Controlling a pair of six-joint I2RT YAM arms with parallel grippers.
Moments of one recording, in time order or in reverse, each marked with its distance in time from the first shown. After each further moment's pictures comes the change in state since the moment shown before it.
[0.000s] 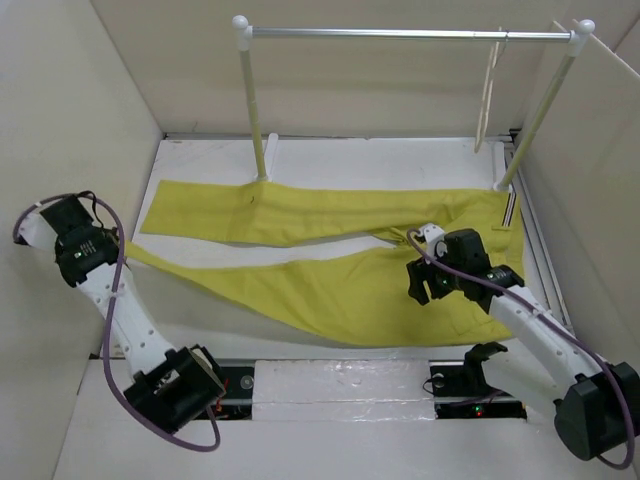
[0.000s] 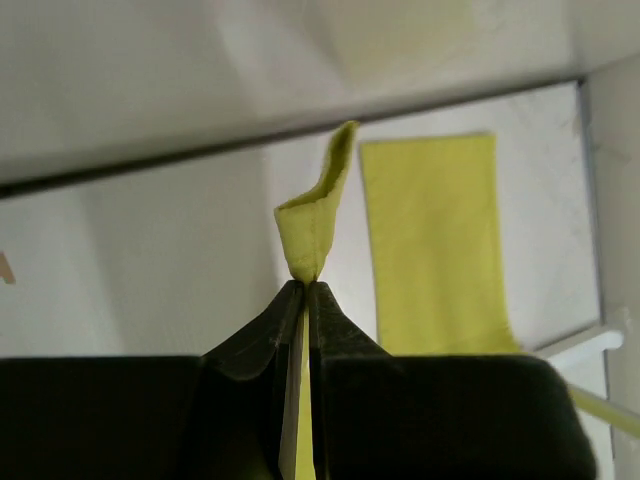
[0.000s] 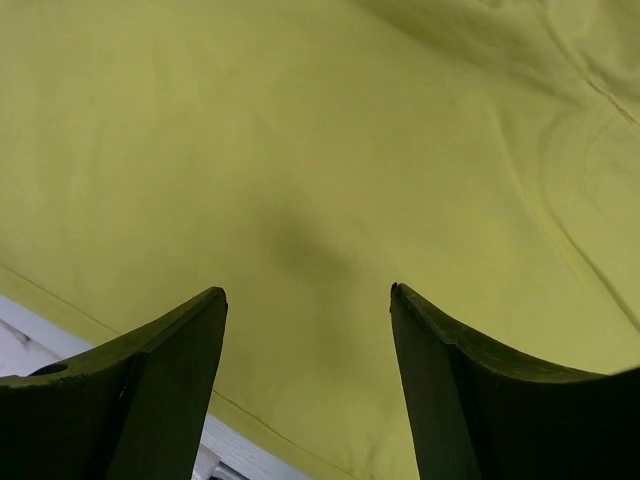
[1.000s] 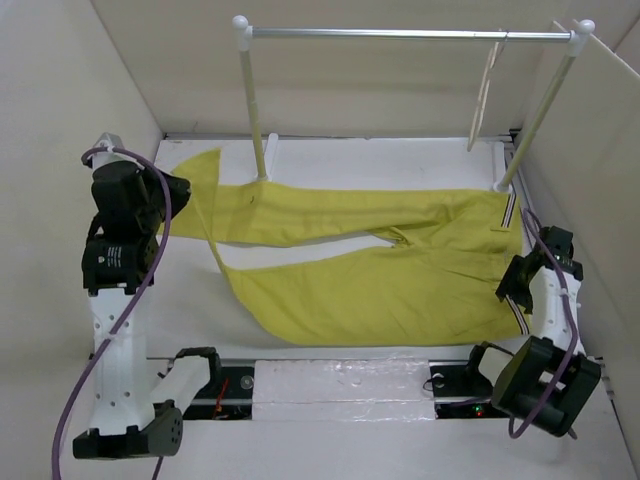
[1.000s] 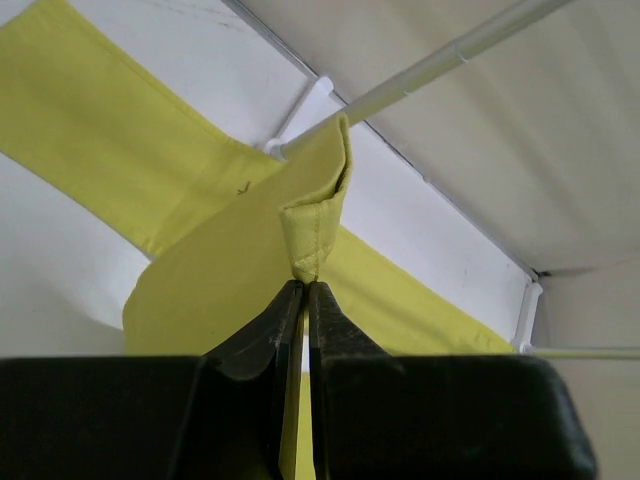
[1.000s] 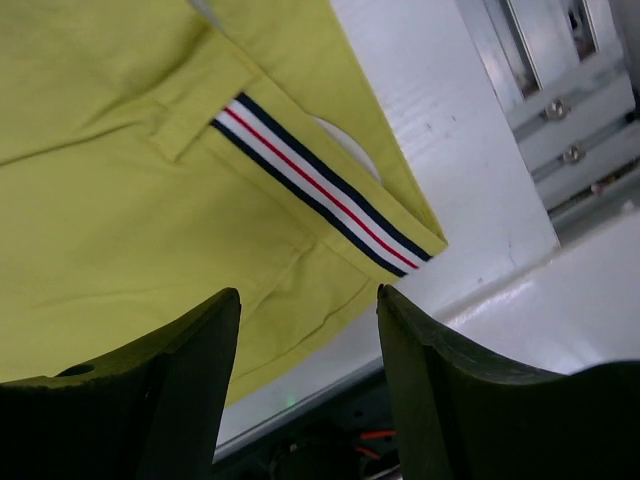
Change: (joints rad) left arm -0.627 -0.134 0.304 -0.053 0.130 0.019; right arm -0.836 0.114 0.124 -0.301 0.368 0.161
